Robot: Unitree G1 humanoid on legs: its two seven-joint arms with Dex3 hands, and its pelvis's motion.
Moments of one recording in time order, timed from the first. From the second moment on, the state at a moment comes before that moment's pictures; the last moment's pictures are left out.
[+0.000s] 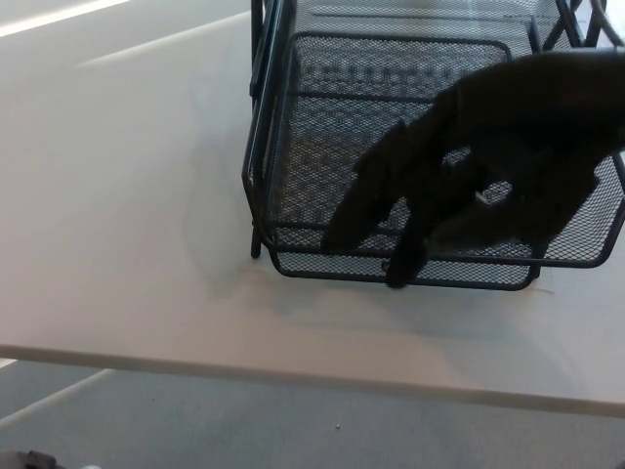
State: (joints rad) left_arm -0.30 0.64 -0.29 1.19 0.31 -0.28 -0.42; right_arm -0.99 -0.75 0.38 -0.30 0.31 0.70 1.22
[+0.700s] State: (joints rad) left_arm -0.30 0.64 -0.29 1.19 0.31 -0.28 -0.42; right_arm -0.76 -0.79 0.44 -0.64 0.44 0.77 1.24
